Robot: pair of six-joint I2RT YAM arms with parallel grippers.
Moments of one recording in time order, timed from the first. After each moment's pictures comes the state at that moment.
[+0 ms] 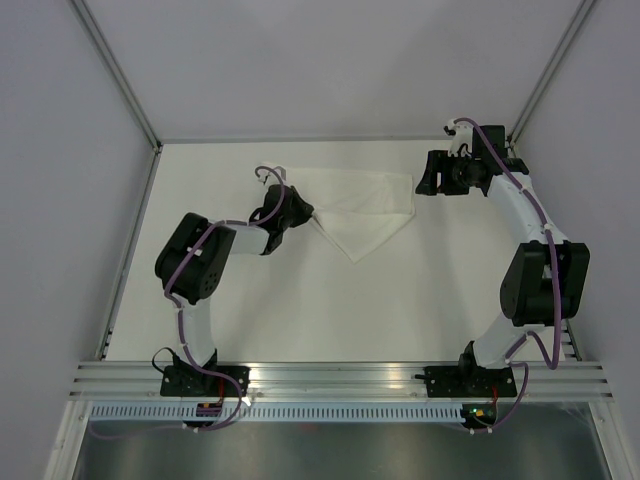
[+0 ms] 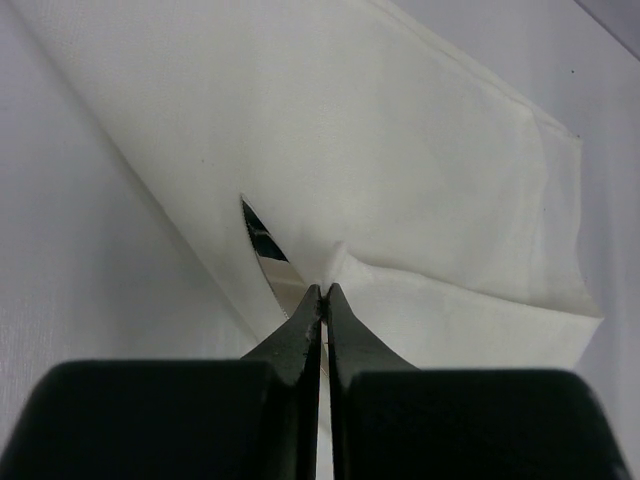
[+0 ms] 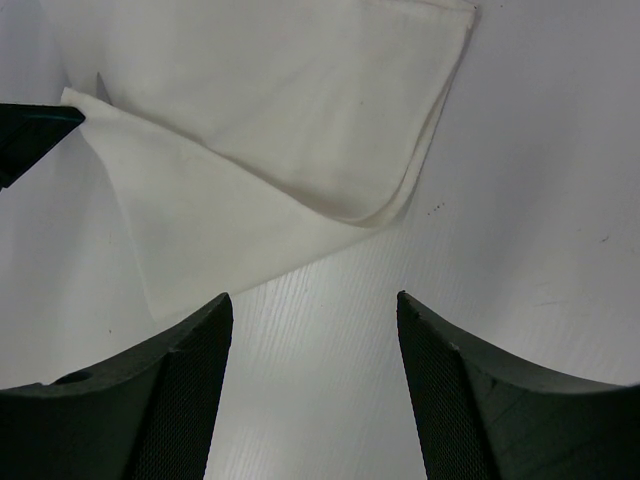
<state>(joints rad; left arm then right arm) -0.45 1.98 1.01 0.52 -0.07 -0.74 -0.02 1.70 1.45 -0.60 -0.44 0.01</state>
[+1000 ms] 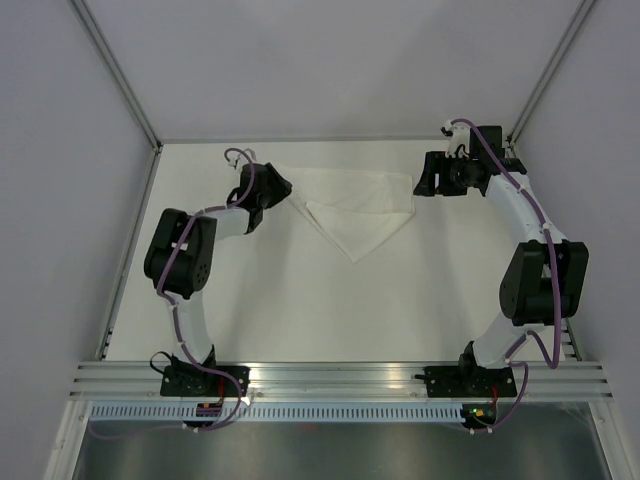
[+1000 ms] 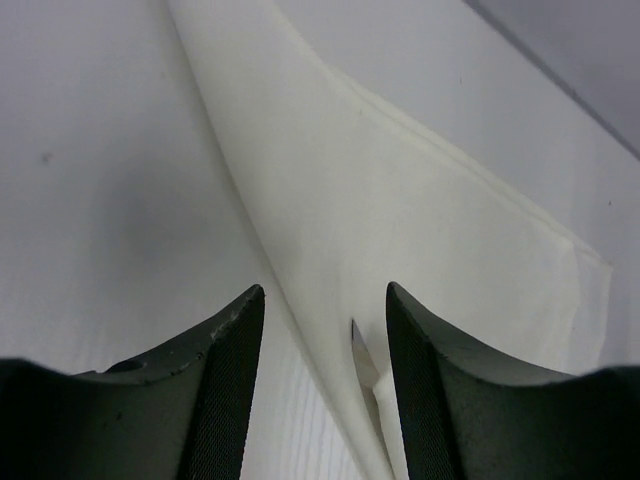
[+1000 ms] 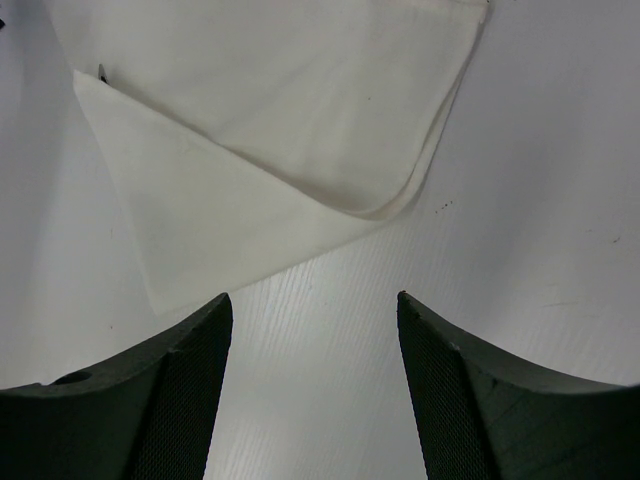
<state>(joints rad) -0.30 1.98 1.11 0.38 -0.09 -0.74 -0.01 1.70 1.45 -0.61 -0.44 0.00</state>
